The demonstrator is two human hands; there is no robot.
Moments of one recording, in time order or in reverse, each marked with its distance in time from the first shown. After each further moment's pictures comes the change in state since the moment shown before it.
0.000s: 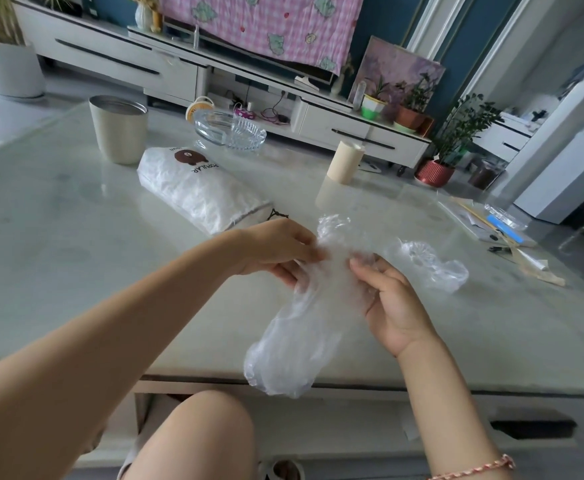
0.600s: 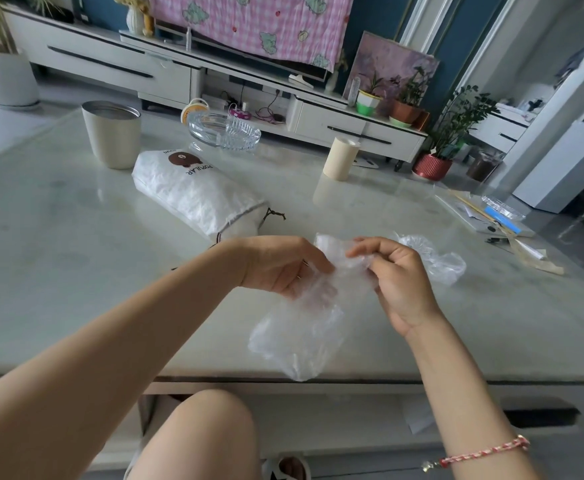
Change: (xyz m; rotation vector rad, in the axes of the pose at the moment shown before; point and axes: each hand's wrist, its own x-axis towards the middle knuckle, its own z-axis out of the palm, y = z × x) left_hand -0.007 0.008 0.017 -0.297 -0.230 -0.232; right_hand -0.003 -0.017 0.005 -0.450 0.048 -0.310
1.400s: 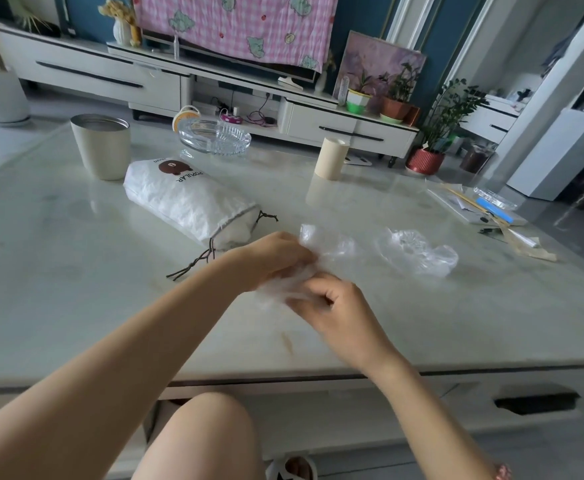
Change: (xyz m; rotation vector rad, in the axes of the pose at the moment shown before) left_hand 0.017 -0.006 0.001 0.204 0.415 0.169; right_hand -0.041 0.014 0.035 -0.329 -0.263 -0.225
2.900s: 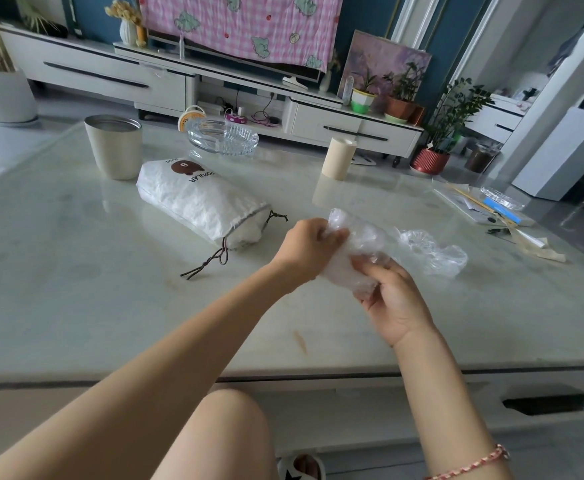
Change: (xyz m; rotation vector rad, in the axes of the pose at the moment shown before) left_hand 0.005 0.003 0.023 0.100 0.262 0.298; right_hand 0.019 0.006 -0.028 0.835 0.419 0.508
